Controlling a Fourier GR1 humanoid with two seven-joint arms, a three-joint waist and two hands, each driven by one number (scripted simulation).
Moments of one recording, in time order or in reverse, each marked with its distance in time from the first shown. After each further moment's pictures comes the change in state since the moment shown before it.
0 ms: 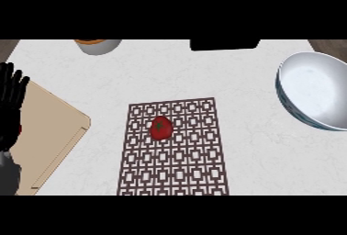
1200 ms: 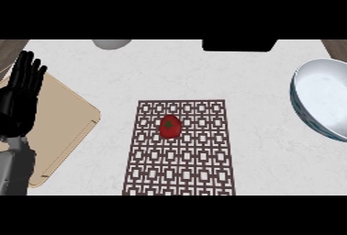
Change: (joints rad) left arm -0.100 -0.021 -0.041 0.067 -0.024 -0.006 0.004; right arm -0.425 -0.034 0.219 -0.189 -0.330 0.351 0.467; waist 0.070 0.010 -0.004
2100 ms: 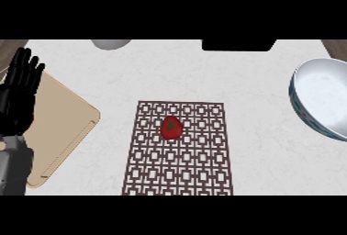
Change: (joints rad) left arm -0.008 0.001 0.002 -0.035 -0.001 0.005 0.045; right arm -0.163 0.381 0.354 -0.006 0.251 -0.316 0.249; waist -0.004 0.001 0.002
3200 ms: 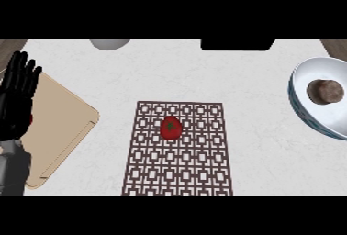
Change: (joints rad) left arm 0.030 -0.005 0.012 -0.020 0.005 -0.009 -0.013; right arm -0.106 0.010 -0.371 0.441 -0.229 -0.260 -0.277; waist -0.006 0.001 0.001
